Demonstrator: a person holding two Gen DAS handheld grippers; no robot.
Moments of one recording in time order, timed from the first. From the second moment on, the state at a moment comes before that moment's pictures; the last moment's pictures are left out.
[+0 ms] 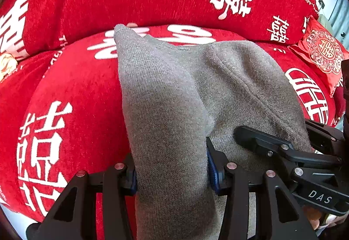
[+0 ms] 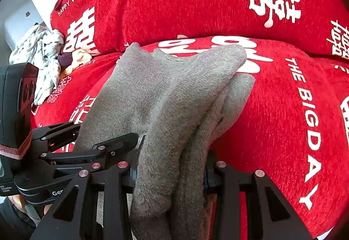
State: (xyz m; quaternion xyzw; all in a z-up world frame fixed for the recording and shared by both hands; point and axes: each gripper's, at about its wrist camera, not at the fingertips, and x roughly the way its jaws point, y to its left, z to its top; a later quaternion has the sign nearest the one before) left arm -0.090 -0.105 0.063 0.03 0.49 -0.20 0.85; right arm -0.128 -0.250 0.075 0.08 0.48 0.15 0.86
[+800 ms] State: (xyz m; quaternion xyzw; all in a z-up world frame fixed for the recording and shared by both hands) left arm -0.012 -0.064 0.071 0.00 0.49 -0.13 0.86; right arm -0.089 -0.283 0.092 0.14 0.44 0.18 0.87
